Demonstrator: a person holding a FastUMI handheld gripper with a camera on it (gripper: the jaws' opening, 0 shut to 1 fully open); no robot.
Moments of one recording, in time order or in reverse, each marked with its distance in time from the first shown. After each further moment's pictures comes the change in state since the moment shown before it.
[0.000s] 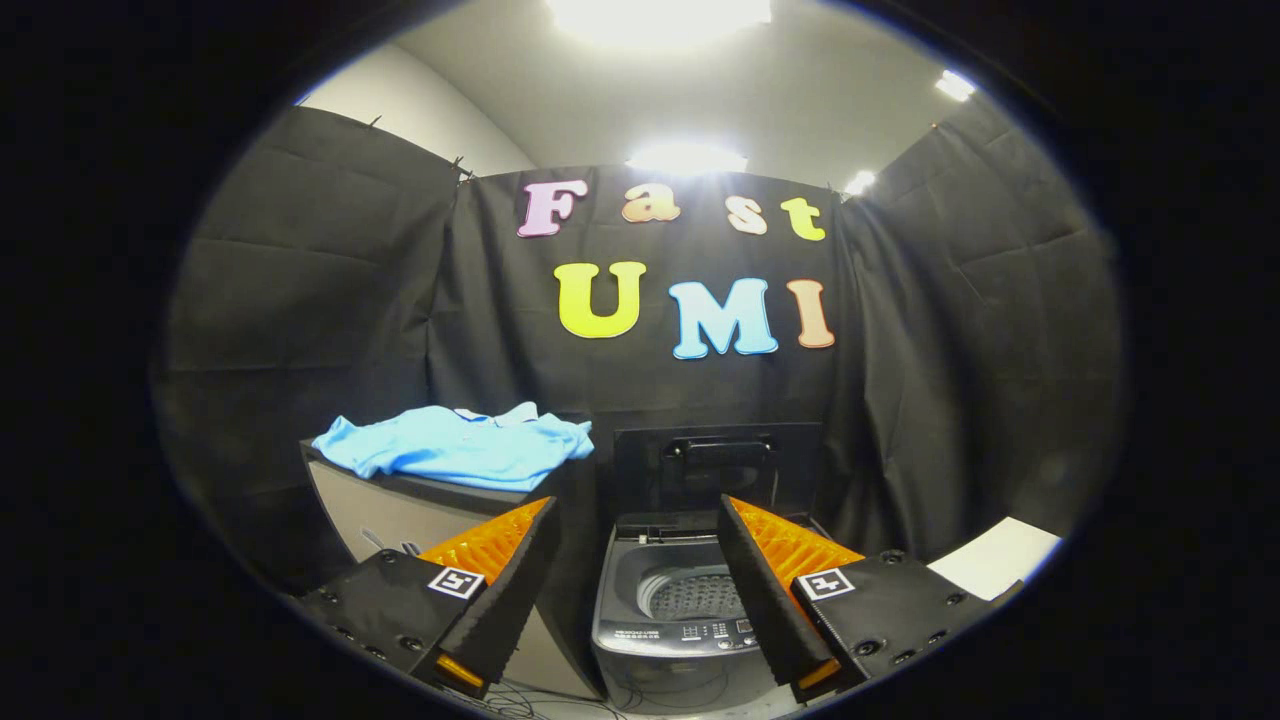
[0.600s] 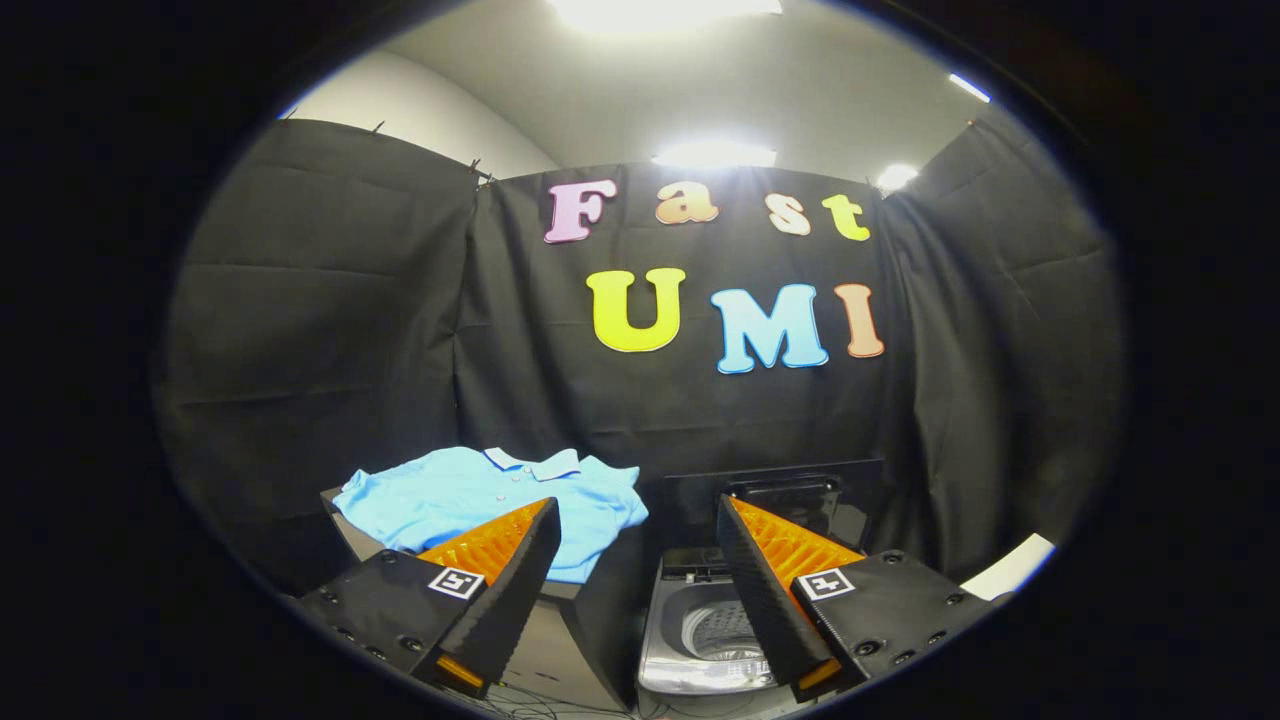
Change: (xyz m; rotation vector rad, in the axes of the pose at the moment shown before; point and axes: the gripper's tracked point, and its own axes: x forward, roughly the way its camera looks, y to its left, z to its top) arm 0.072 0.049 0.063 0.008 0.024 0.110
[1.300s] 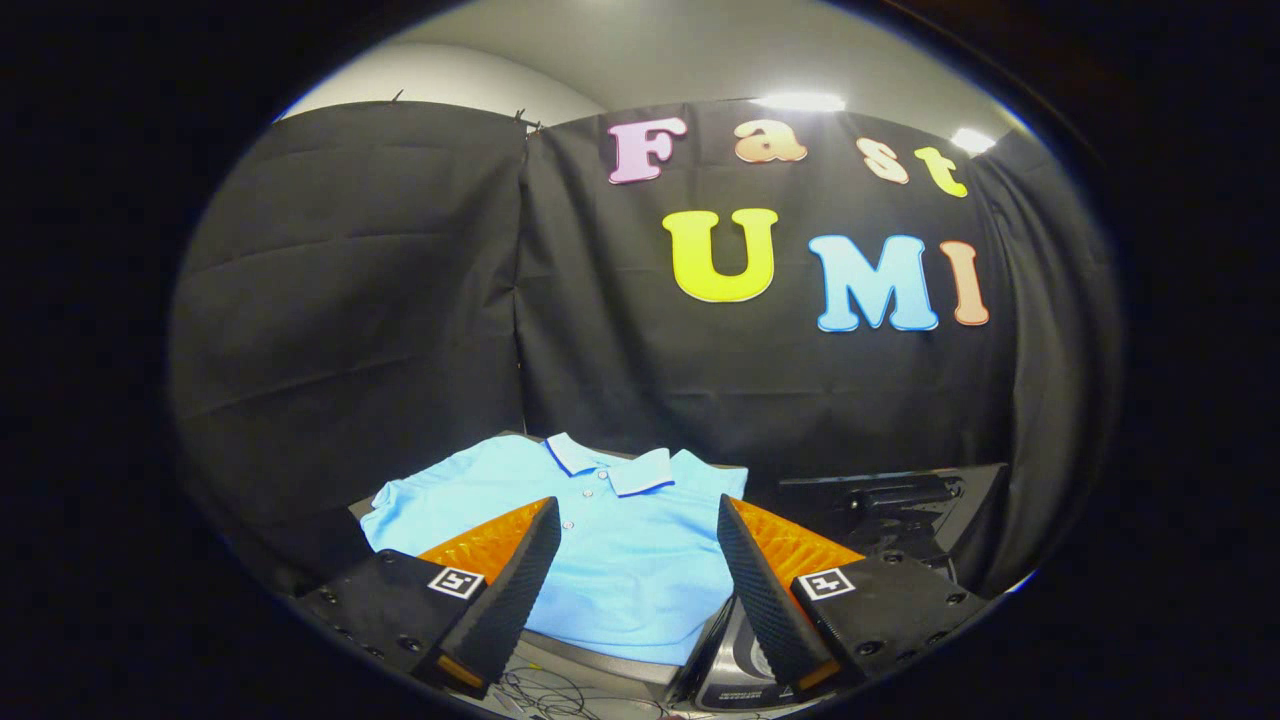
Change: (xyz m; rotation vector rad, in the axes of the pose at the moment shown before) arm 0.109 0.082 -0.010 -0.013 0.224 0.211
